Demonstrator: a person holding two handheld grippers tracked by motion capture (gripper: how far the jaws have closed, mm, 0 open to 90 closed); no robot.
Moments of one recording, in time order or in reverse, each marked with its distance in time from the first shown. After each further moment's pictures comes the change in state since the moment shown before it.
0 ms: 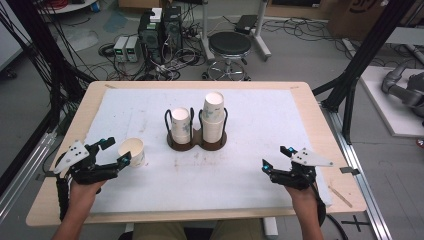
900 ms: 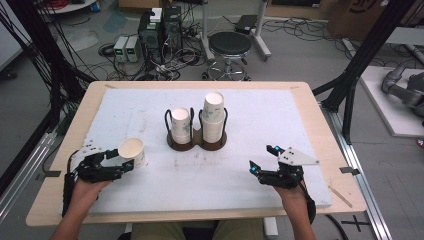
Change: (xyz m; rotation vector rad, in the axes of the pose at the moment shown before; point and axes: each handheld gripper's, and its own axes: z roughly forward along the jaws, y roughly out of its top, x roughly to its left) left arm 0.020 -0.022 0.010 0.290 0.018 -0.135; right arm 0.022 0.010 0.016 -0.020 0.082 -0.055
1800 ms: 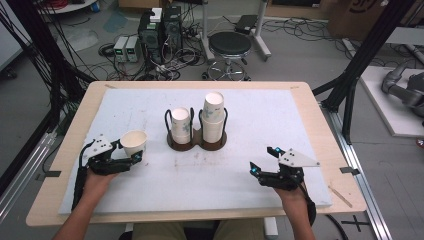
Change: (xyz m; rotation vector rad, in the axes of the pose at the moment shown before) left arm 0.003 0.004 0.040 -0.055 -0.027 0.189; right arm 0.003 -0.003 -0.002 0.003 -0.004 0.015
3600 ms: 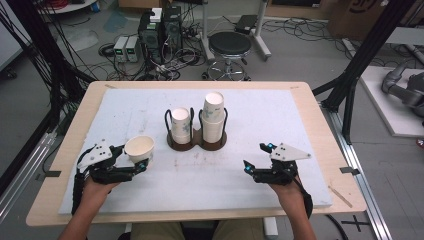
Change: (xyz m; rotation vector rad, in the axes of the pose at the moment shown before) left arm -0.036 0.021 -0.024 -0.104 -0.148 0.022; right arm 0.003 0.016 0.013 0.049 0.051 -0.065
